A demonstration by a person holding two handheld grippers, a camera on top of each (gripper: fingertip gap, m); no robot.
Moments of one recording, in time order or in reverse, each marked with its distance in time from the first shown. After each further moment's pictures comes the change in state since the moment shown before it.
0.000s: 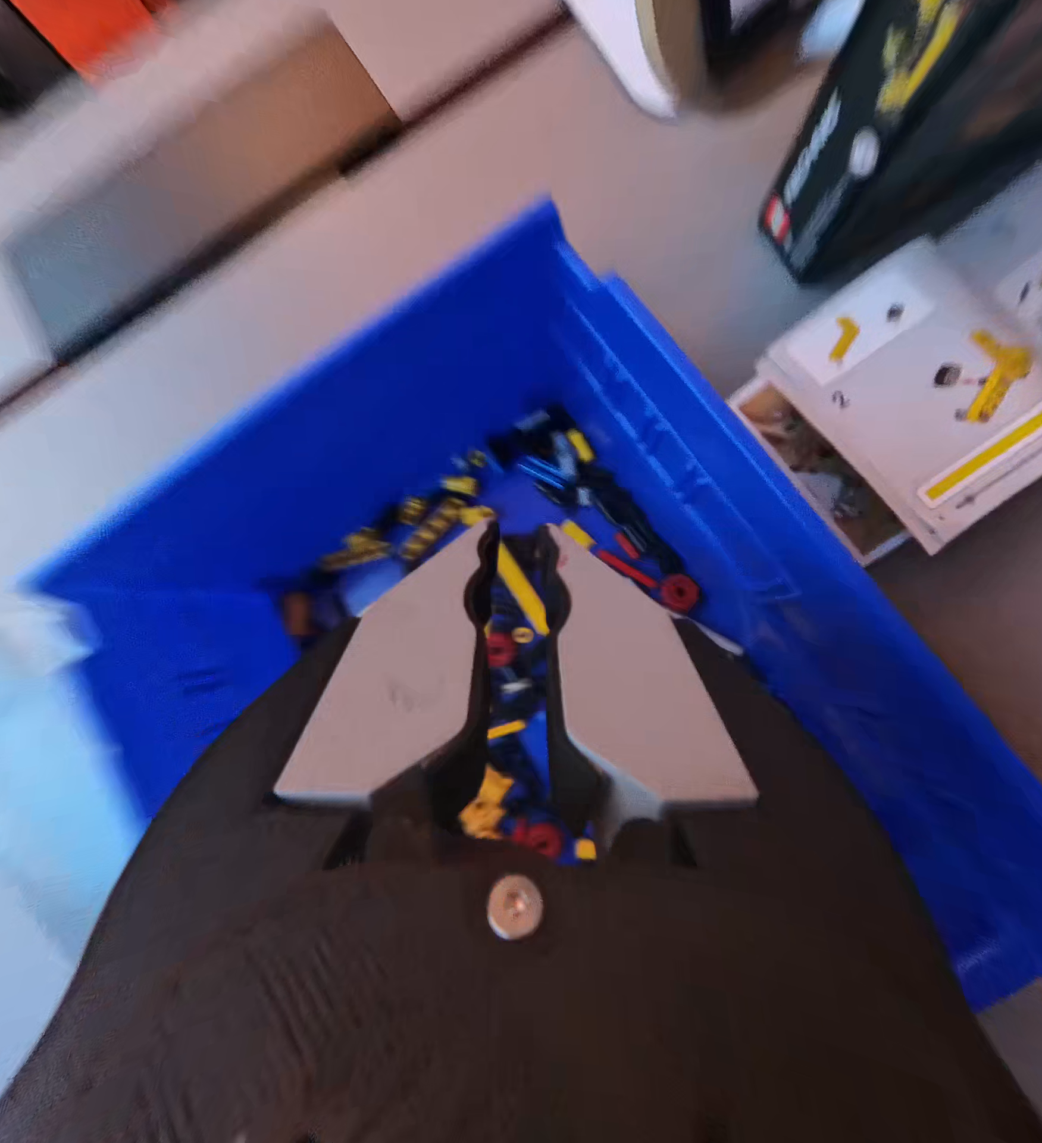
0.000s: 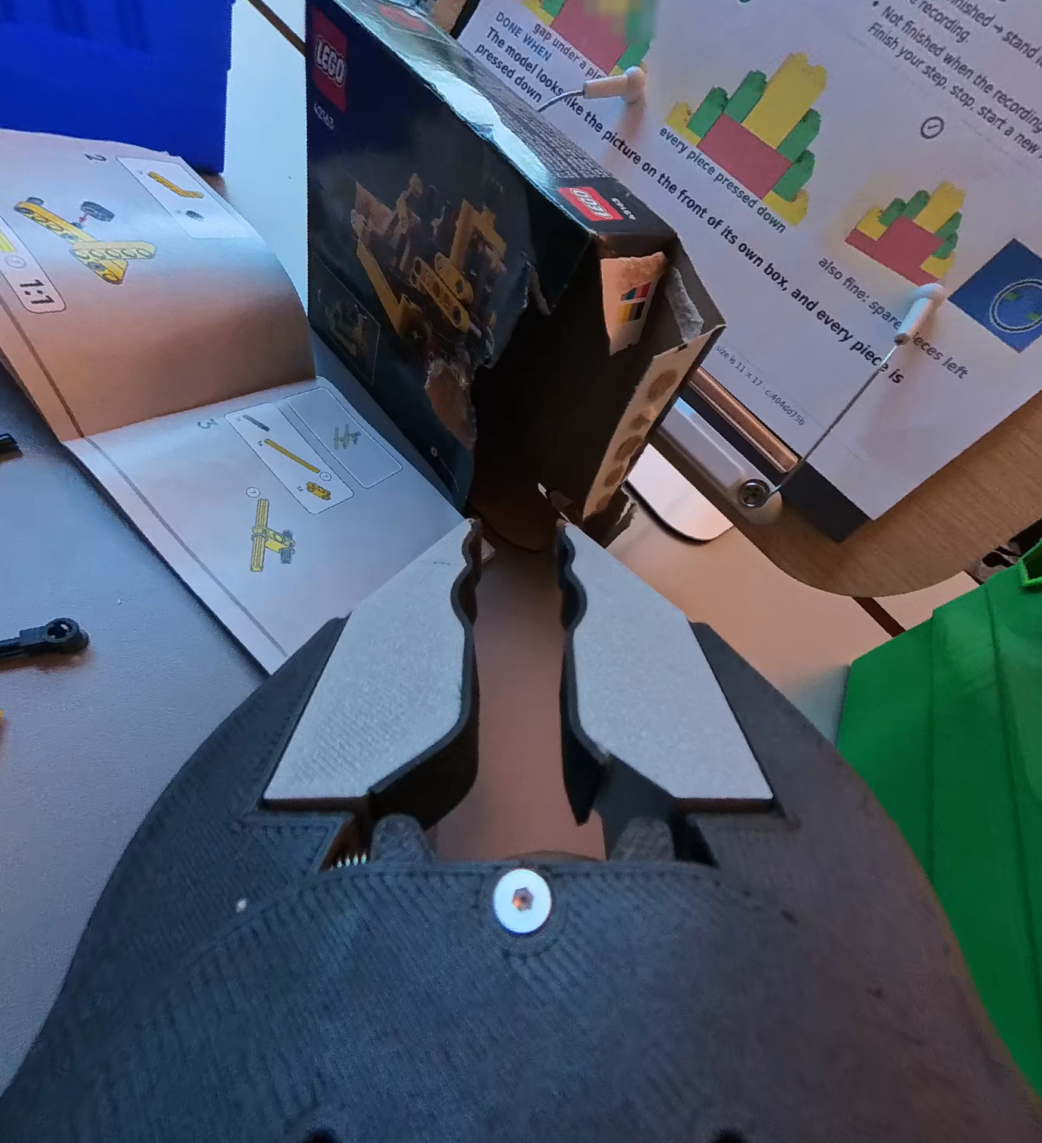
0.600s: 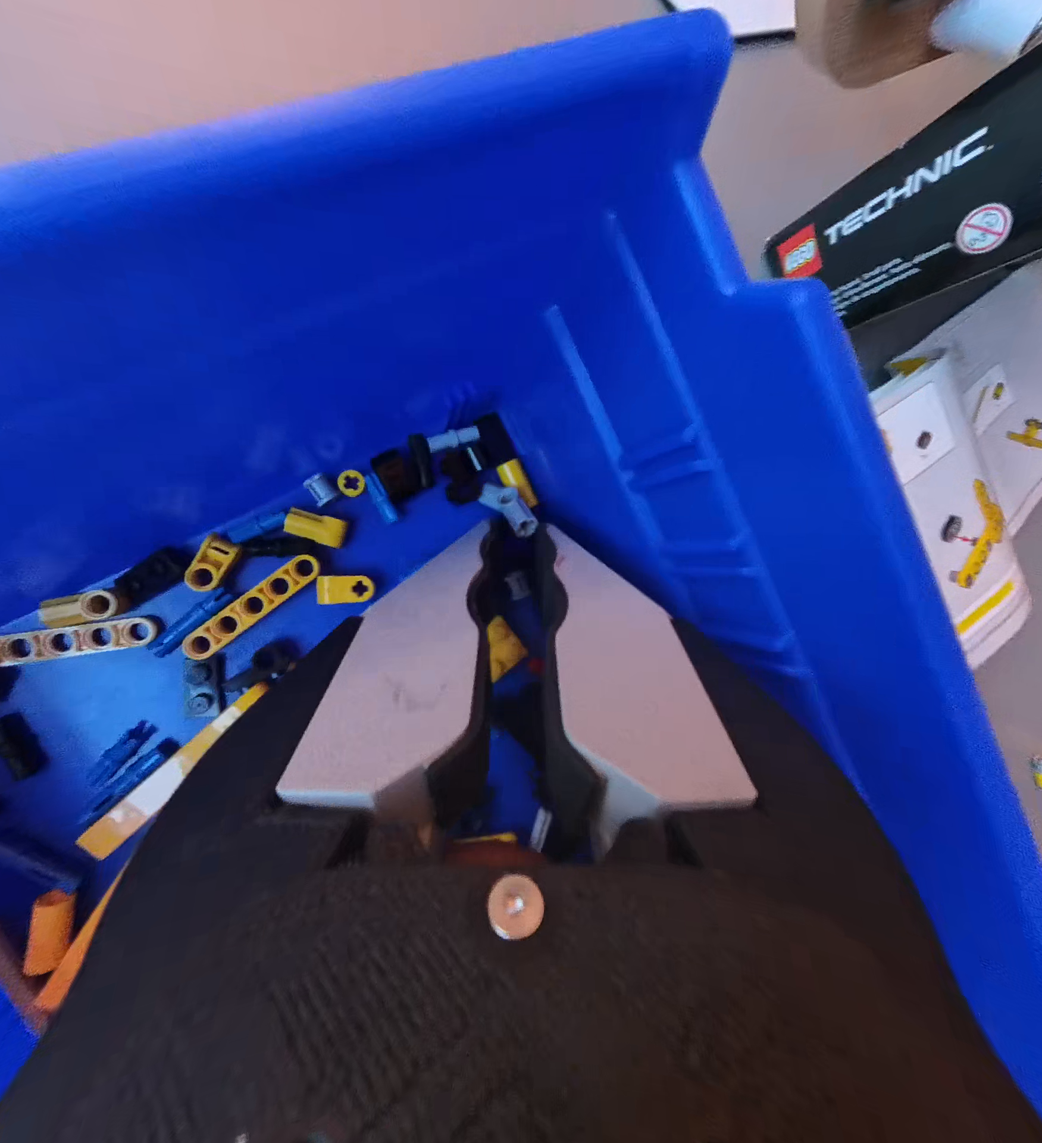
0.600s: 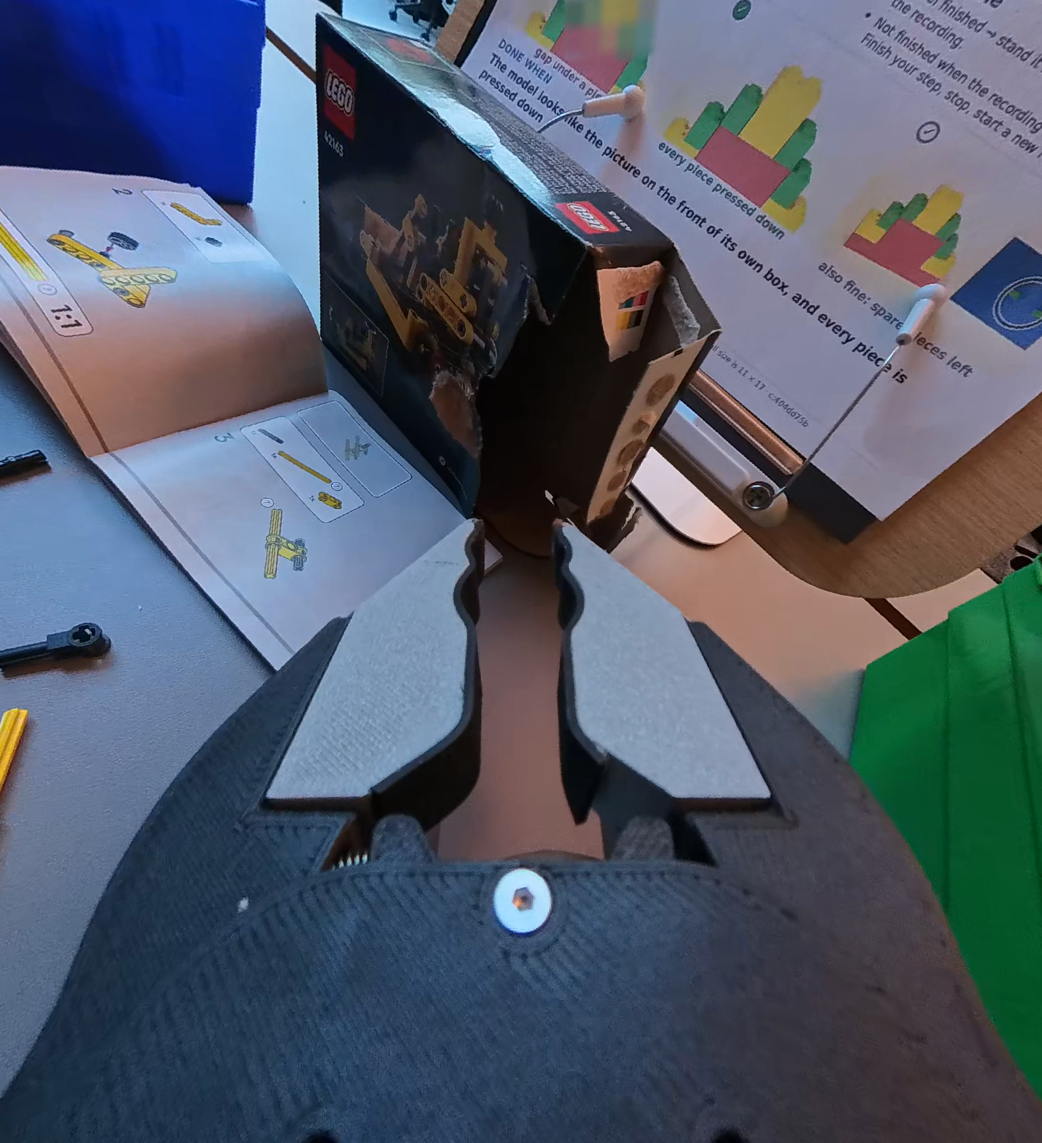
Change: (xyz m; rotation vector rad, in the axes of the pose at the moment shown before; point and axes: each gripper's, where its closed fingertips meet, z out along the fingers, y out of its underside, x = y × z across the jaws) left arm 0.028 0.008 0.092 -0.100 0.299 -0.323; right arm -0.001 -0.003 -0.002 0.020 -0.020 0.026
